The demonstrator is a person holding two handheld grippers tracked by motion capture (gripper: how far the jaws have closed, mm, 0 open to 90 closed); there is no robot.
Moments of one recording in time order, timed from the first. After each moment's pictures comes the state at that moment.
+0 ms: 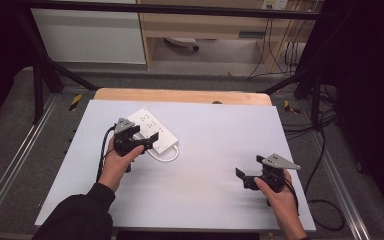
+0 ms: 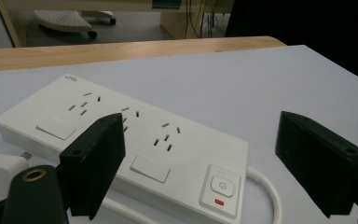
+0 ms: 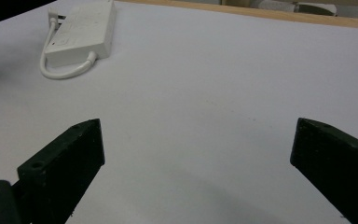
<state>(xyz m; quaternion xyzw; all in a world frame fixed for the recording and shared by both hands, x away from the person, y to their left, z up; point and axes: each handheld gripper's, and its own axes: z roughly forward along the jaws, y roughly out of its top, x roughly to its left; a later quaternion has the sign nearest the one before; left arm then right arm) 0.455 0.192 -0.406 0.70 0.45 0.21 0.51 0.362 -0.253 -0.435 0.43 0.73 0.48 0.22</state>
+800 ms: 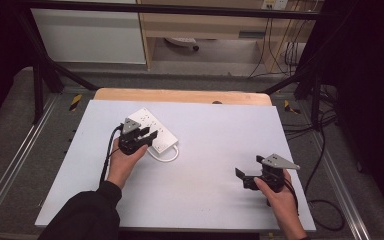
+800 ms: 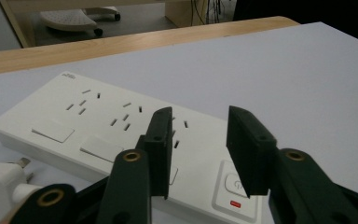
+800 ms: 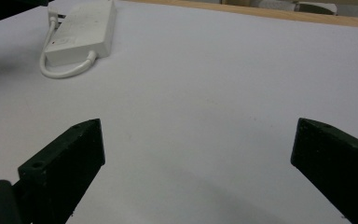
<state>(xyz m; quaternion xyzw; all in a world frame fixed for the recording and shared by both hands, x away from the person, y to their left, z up) 0.463 0.181 -0.417 0.73 0.44 0.23 0.48 0.362 -0.252 -0.436 0.44 0.73 0.48 0.22</state>
